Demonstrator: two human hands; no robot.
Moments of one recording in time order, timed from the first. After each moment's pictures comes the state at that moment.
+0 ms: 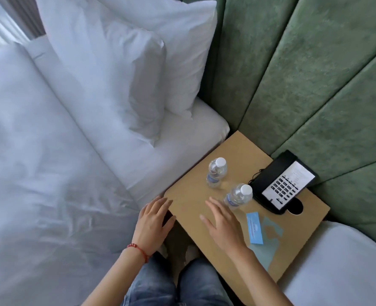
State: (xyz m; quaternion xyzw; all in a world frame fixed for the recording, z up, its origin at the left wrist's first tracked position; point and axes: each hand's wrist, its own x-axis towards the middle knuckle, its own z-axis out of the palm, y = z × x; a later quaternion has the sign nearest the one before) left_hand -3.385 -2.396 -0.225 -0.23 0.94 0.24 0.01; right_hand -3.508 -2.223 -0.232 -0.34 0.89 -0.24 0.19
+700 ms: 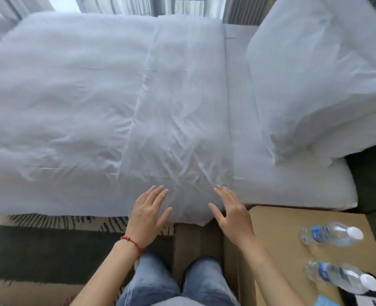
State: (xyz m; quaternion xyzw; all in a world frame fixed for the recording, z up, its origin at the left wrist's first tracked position) left_hand -3.116 -2.435 -0.177 -0.55 0.80 0.21 -0.10; right_hand -3.346 -2.399 -0.192 -0.64 0.70 -0.19 0.24
